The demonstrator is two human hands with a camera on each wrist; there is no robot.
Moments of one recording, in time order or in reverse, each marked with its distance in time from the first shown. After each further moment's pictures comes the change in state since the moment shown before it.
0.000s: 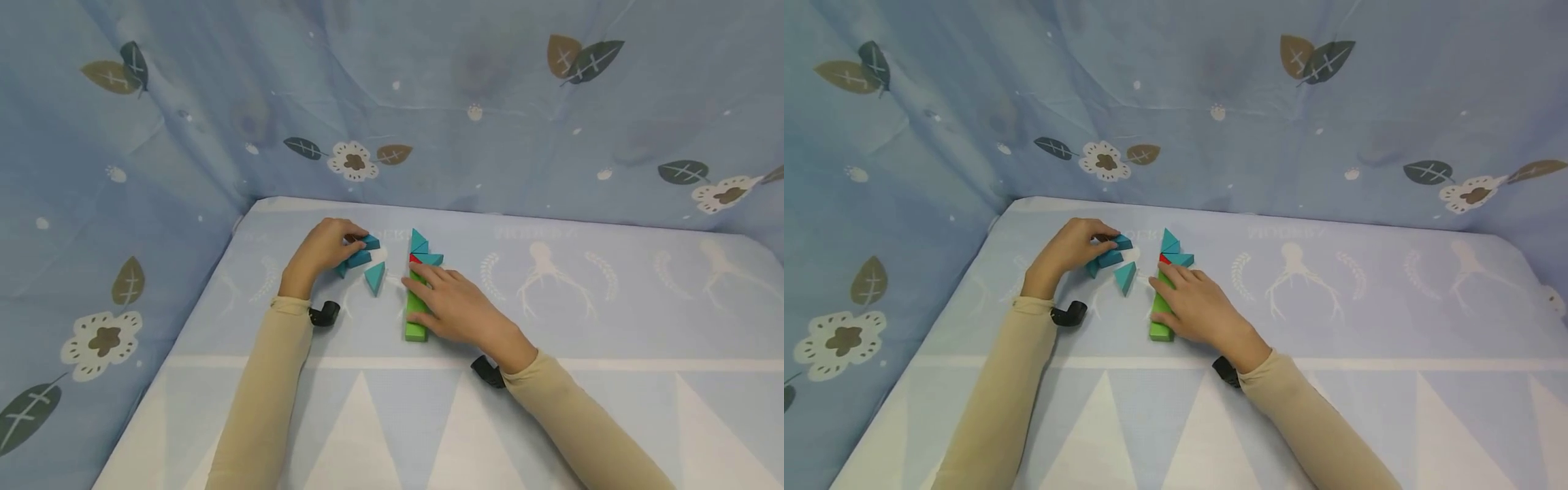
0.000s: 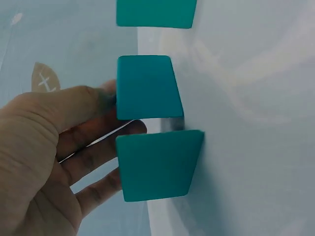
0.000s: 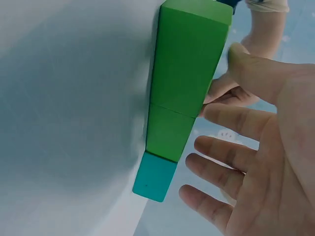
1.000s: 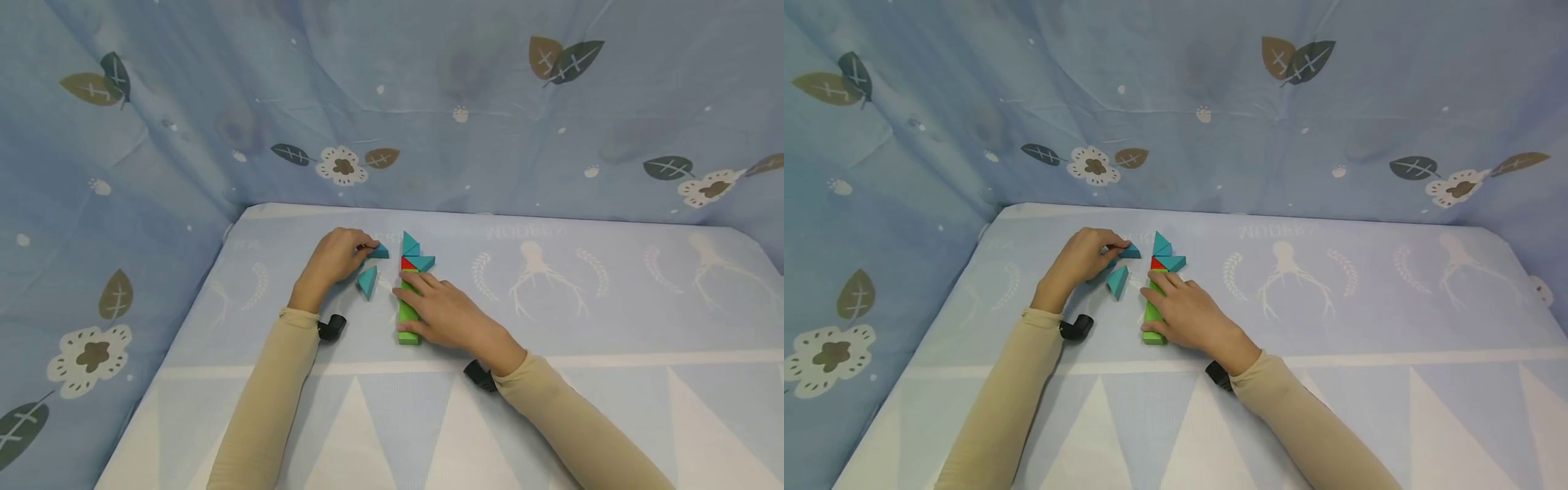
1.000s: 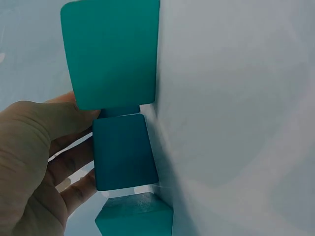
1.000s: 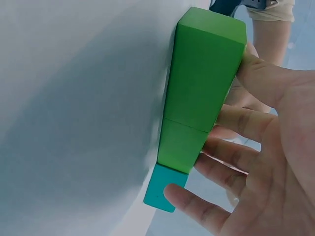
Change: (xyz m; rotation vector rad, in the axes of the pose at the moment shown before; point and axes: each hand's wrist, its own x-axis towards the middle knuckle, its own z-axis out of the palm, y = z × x) left_hand 0.009 0.023 0.024 0.120 0.102 0.119; right_hand 0.001 -0.001 0.008 0.073 0.020 -0.006
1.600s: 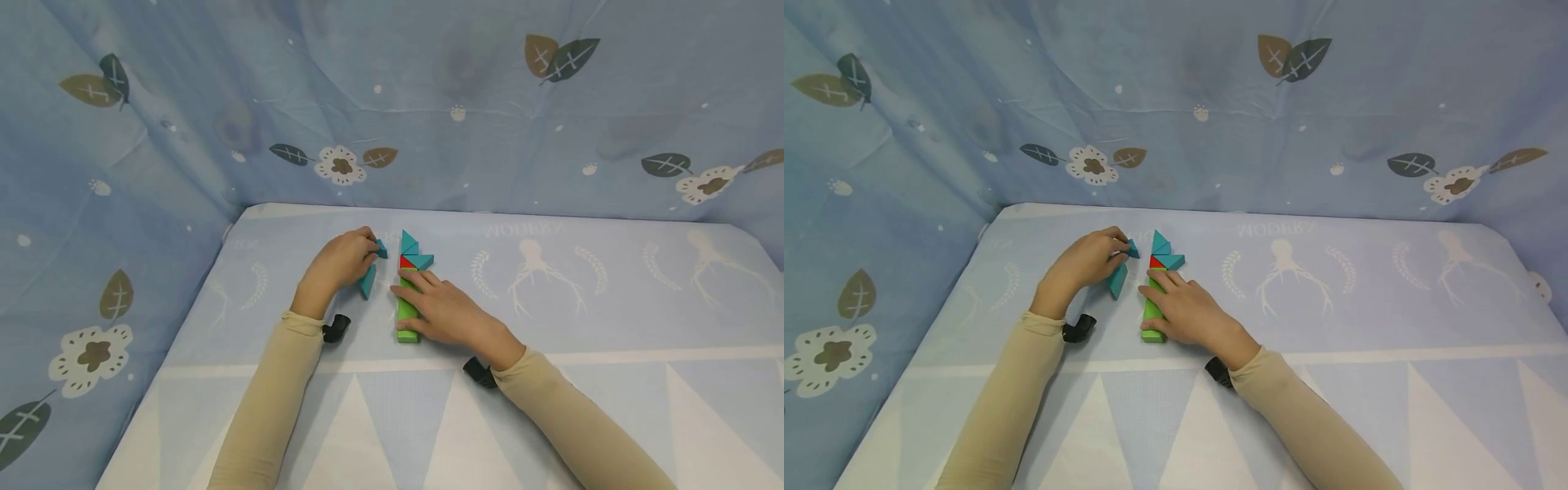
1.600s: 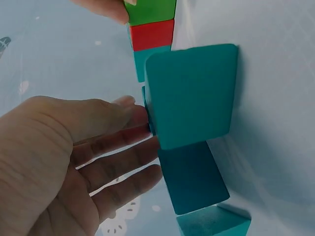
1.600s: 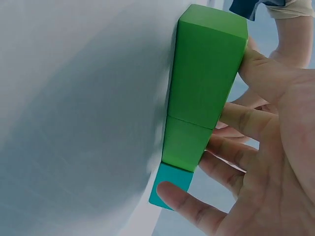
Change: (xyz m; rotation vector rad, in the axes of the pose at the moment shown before) left_hand -0.006 0.035 -0.017 0.181 -0.194 0.004; right_hand 0.001 0.004 0.001 0.106 -0.063 0.046
